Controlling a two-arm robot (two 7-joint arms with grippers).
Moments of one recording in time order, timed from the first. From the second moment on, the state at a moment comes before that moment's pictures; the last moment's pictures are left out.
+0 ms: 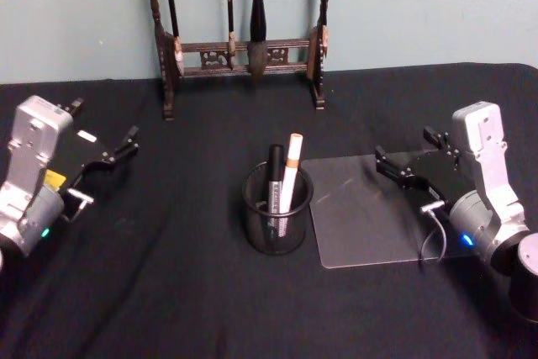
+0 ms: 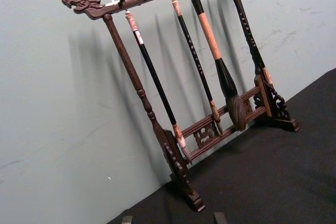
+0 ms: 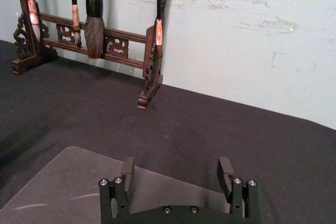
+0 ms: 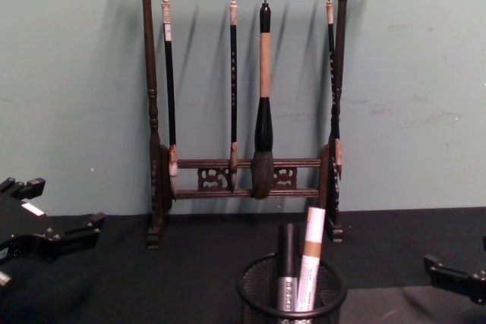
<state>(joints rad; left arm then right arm) -0.20 0.60 0.45 -1.41 -0.25 -0.12 0.03 0.14 0.29 -0.20 -1.34 0.12 -0.01 0.18</state>
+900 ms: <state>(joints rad) -0.20 0.60 0.45 -1.41 -0.25 -0.12 0.03 0.14 0.29 -0.20 -1.34 0.12 -0.01 0.18</state>
